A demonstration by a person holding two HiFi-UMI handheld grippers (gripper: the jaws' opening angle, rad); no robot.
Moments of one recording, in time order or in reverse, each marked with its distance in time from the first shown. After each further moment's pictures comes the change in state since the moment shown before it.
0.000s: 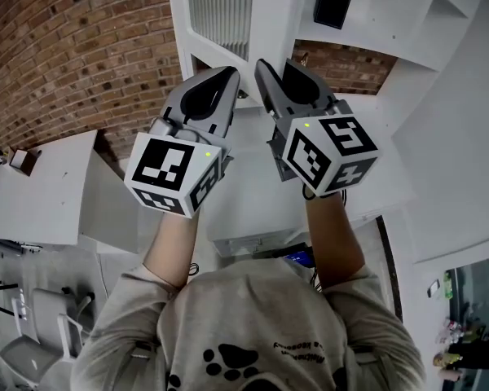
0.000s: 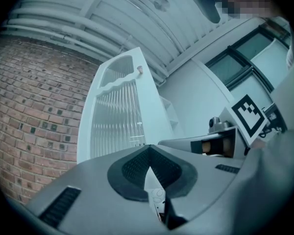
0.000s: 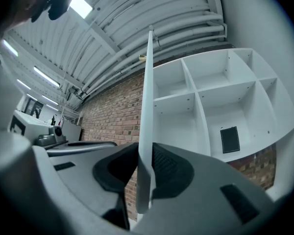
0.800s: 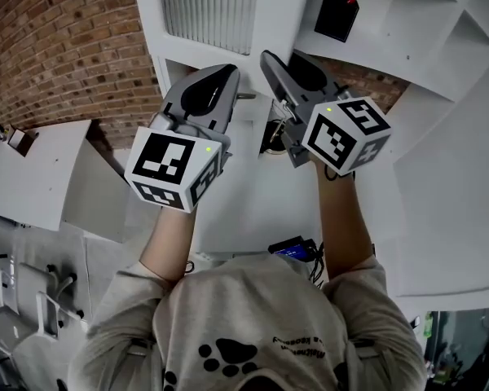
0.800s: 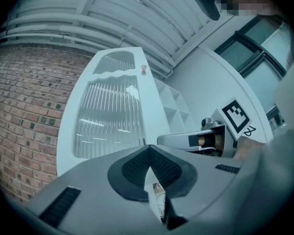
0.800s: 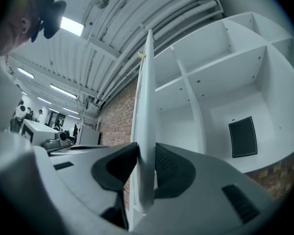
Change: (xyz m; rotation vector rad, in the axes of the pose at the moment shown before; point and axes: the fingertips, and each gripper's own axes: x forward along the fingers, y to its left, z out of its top) left arm 0.114 -0.005 -0.036 0.012 0.049 0.132; right arm 0.045 -0.125 -0.012 0.065 0.005 0.269
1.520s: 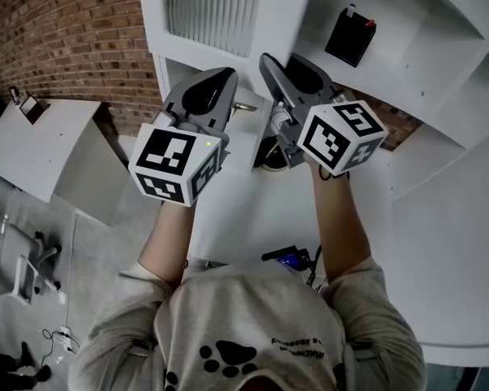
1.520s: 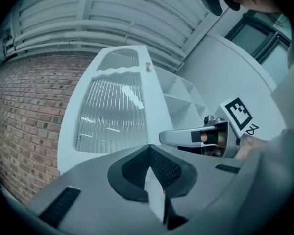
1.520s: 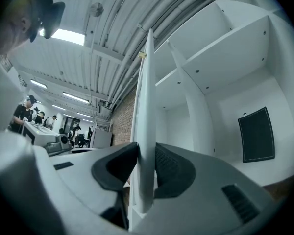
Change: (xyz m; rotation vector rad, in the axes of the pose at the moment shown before) left arm 0.042 0.000 -0.021 0.005 0.037 0.188; right arm 0.015 -0.044 -0.008 0.027 -0.005 0.170
